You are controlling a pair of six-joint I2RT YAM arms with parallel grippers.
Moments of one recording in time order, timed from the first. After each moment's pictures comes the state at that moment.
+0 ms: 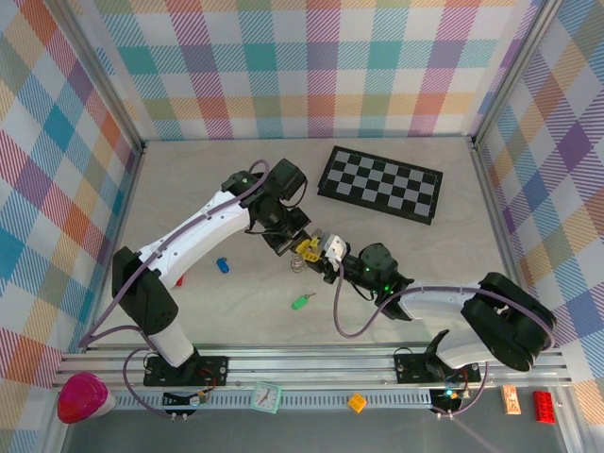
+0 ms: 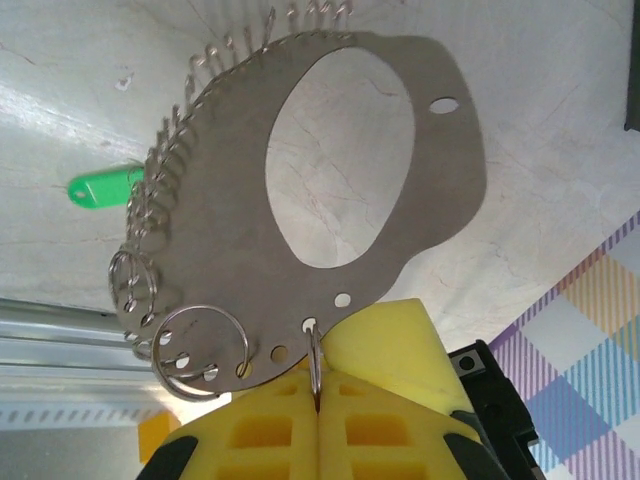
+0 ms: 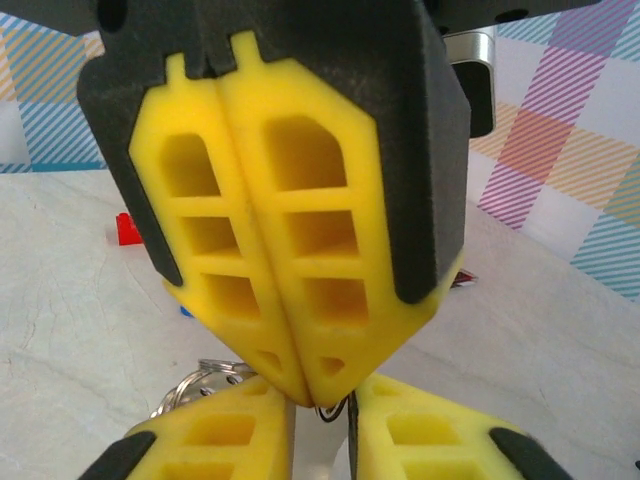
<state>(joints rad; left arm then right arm) -0.71 1.67 1.61 -1.15 0.36 -1.39 0.84 1.37 0.39 0.92 -0.21 -0.20</state>
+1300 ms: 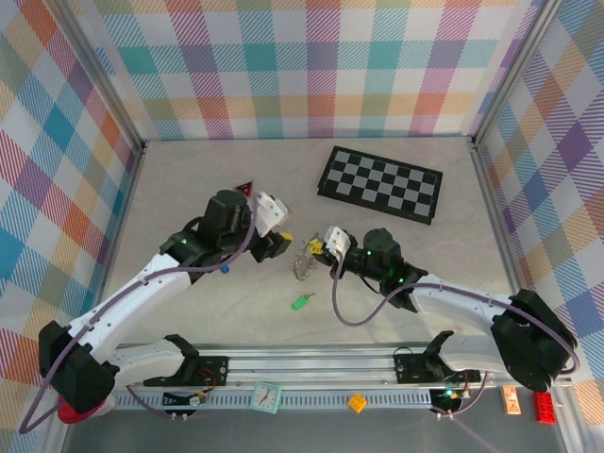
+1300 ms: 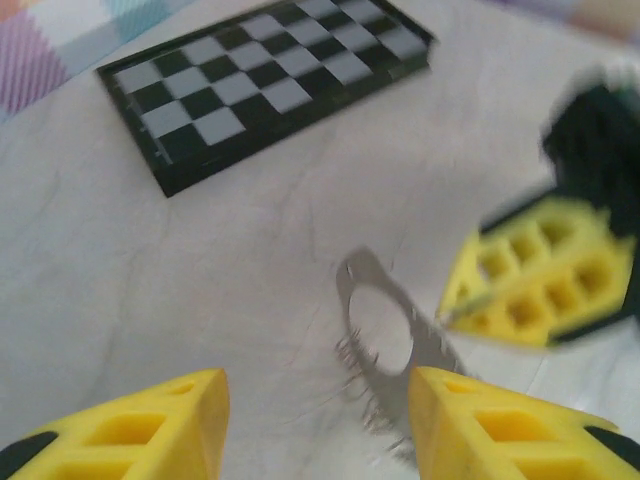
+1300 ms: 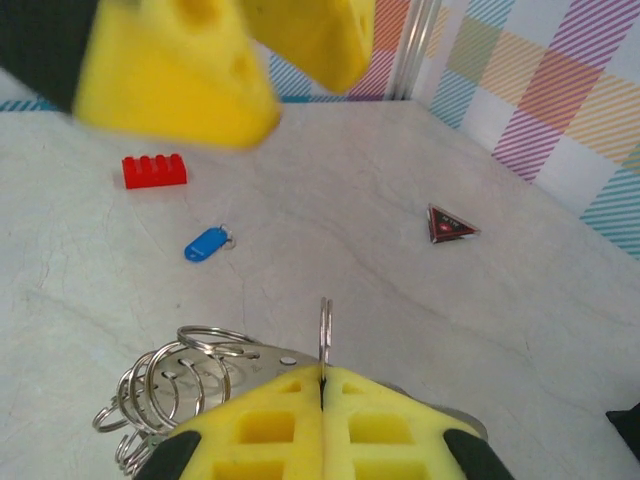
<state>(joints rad) -0.63 1.14 0.99 -0.45 0.25 0.35 0.77 1.21 0.53 0.43 -0.31 -0.29</state>
